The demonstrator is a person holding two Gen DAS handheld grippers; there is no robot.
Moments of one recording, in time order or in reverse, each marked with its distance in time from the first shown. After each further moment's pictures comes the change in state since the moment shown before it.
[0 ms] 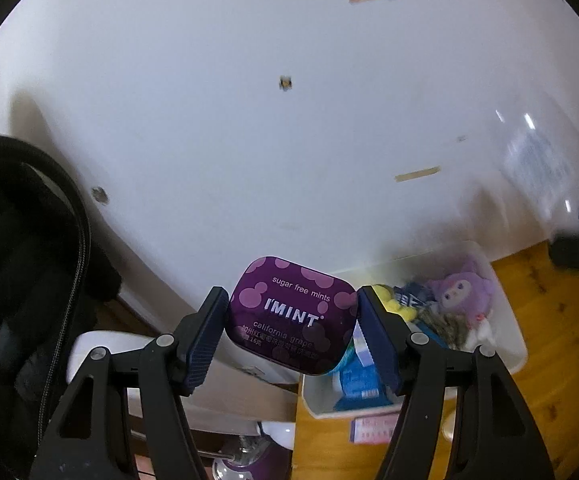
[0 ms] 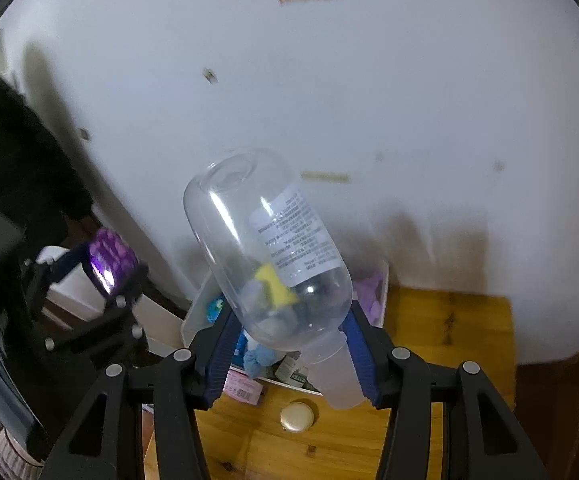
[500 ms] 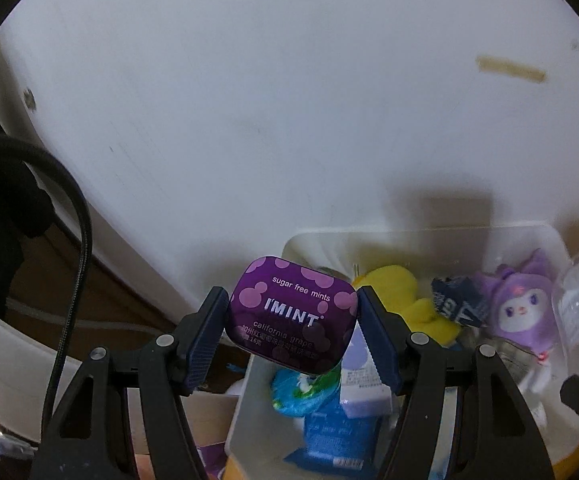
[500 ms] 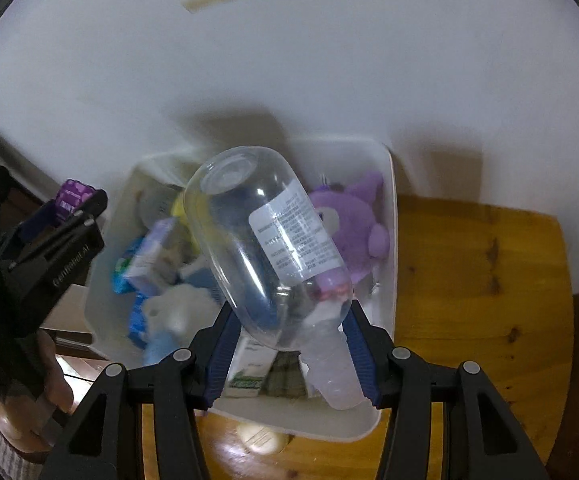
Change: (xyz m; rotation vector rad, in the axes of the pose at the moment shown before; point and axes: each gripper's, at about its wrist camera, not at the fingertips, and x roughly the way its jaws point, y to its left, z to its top) left arm 0.176 -0.044 -0.037 -0.141 0.194 0.022; right arm 0.183 -0.060 -0.037 0.121 0.259 -0.044
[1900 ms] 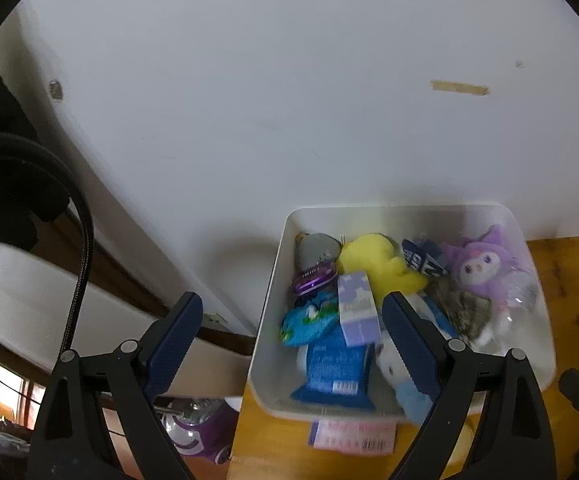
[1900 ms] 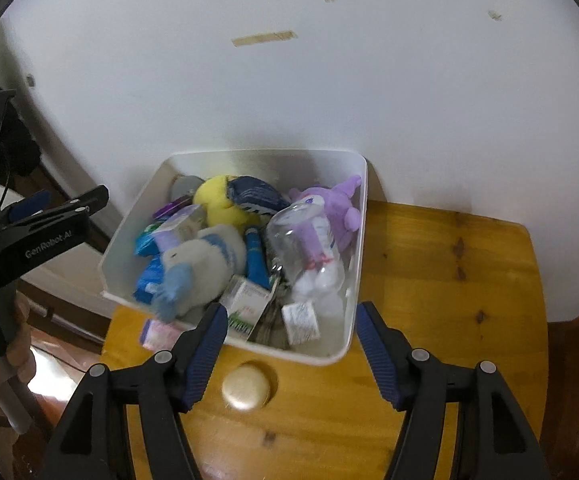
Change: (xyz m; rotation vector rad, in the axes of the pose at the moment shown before) left arm -0.082 0.035 -0.028 -0.004 0.003 -0.070; right arm -0.076 0.001 -0.074 -0.085 -0.163 -0.002
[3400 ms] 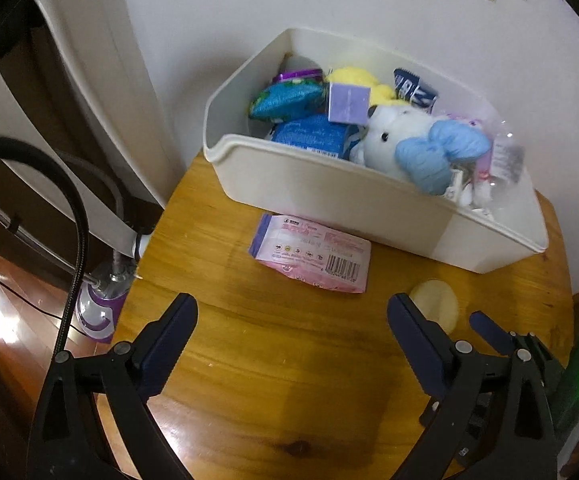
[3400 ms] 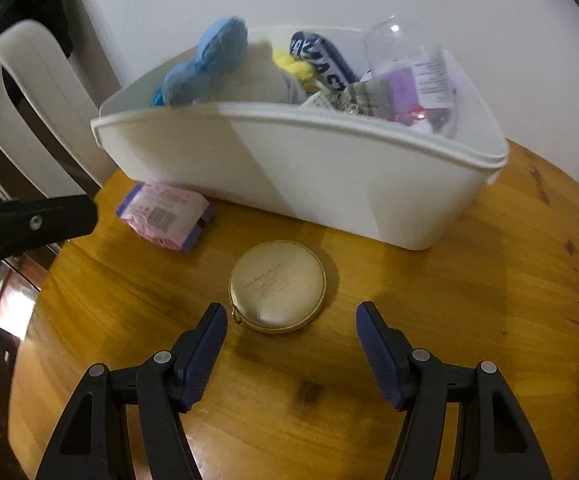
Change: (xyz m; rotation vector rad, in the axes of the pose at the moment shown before) left arm 0.029 -0.009 -0.157 -0.269 0.282 -0.207; right arm 0.107 0.038 -0.129 -0.172 0.033 0.027
